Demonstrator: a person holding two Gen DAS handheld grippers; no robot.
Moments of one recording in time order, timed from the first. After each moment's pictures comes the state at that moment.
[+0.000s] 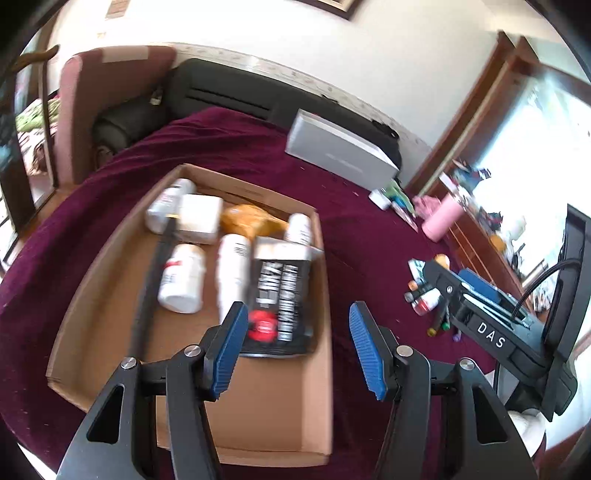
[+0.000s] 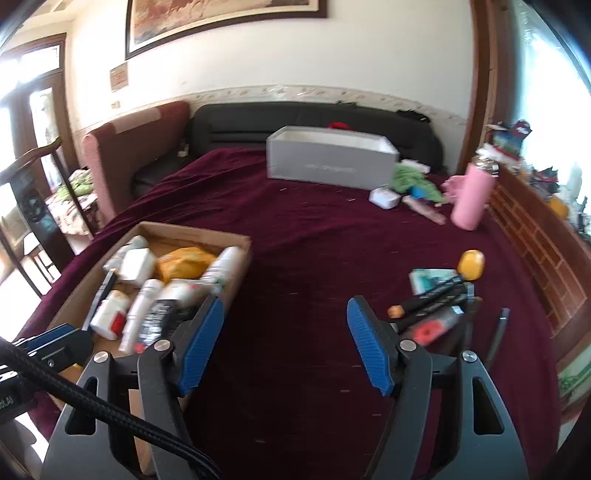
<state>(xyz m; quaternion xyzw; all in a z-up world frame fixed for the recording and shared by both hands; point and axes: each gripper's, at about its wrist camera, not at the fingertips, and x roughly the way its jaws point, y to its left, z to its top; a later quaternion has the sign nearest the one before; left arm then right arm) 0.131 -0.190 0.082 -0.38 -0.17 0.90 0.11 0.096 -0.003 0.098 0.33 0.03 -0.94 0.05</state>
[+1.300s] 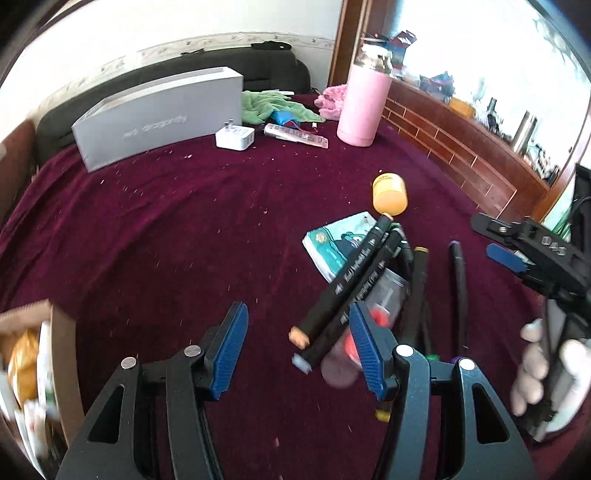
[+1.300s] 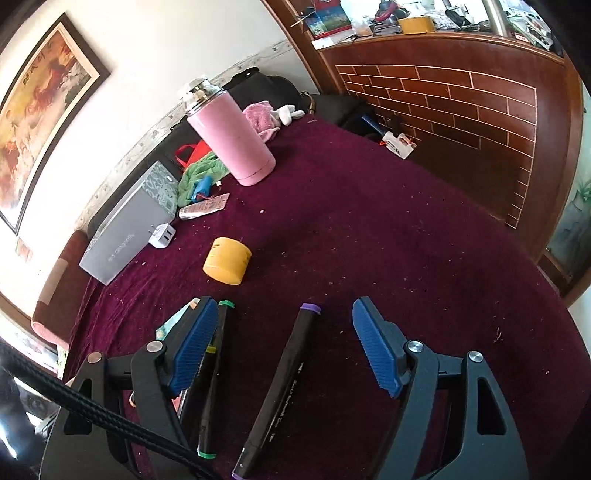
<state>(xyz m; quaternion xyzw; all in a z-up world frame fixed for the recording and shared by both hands) -0.021 0.067 0.046 -0.44 0.07 0.86 0.24 0.043 0.332 0.030 0.34 -0.30 -0.89 -0.10</state>
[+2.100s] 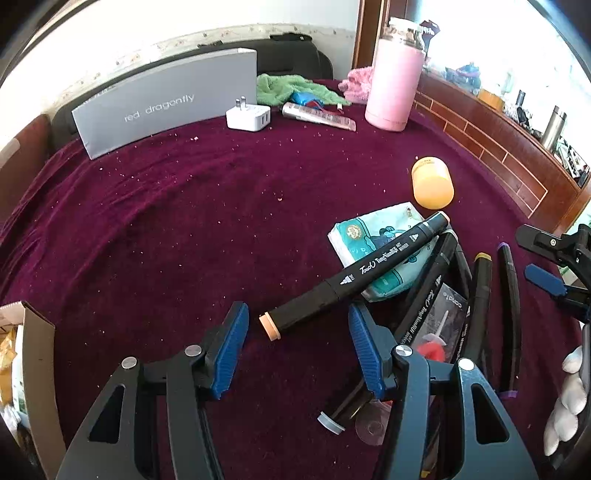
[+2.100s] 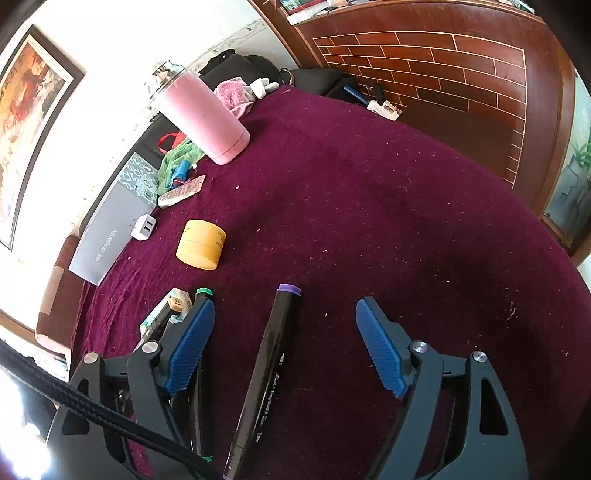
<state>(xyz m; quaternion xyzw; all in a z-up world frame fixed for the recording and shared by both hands) -0.041 0.084 0.007 -0.44 0.07 0.87 0.19 0.038 0.346 0.006 0.37 -0.34 -0.85 -0.11</state>
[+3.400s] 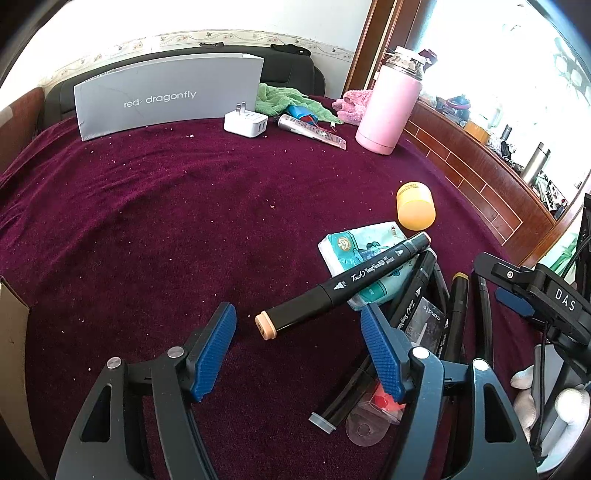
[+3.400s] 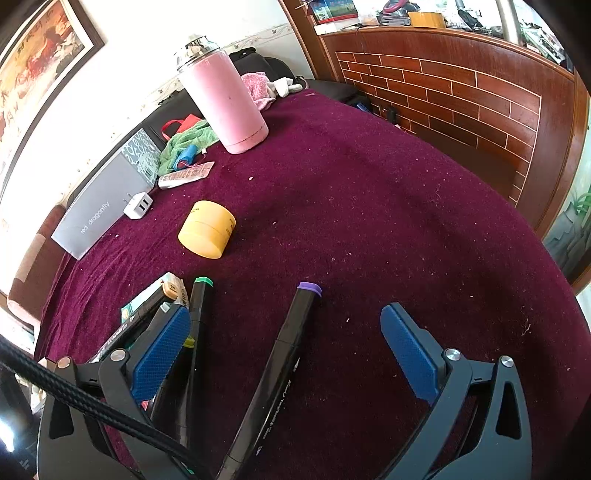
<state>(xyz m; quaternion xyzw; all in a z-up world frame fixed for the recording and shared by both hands) -0.045 0.067 0.009 -0.44 -0.01 0.87 0.23 0.022 0.319 0.006 0.38 -0.26 -0.88 -0.12</state>
